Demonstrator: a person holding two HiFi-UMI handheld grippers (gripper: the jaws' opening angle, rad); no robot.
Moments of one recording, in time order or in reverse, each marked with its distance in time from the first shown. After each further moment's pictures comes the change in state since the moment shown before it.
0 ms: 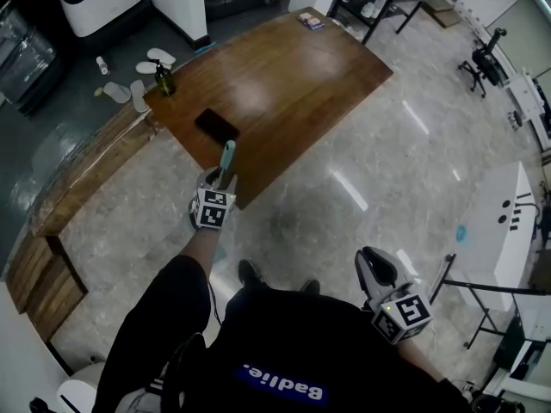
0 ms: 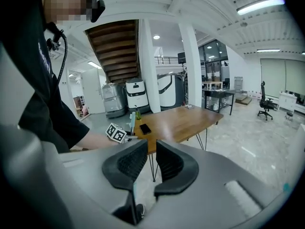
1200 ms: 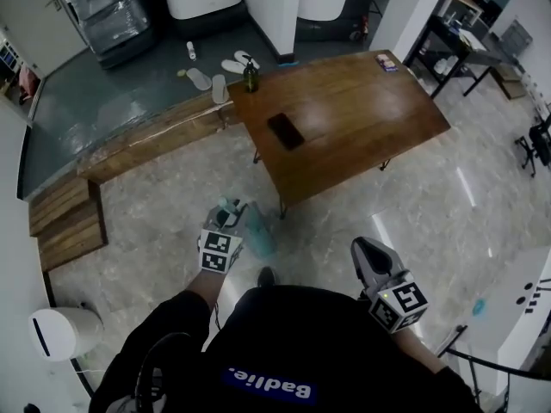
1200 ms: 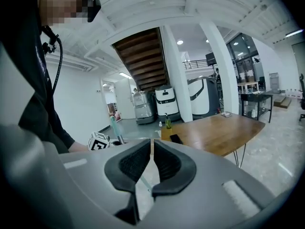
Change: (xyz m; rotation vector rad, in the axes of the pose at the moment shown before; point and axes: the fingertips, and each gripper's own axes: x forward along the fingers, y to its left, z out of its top) left arm -0.208 -0.014 -0.026 -0.127 -0.157 0.217; right arm 0.039 0.067 0.027 -0.072 -0.091 0.383
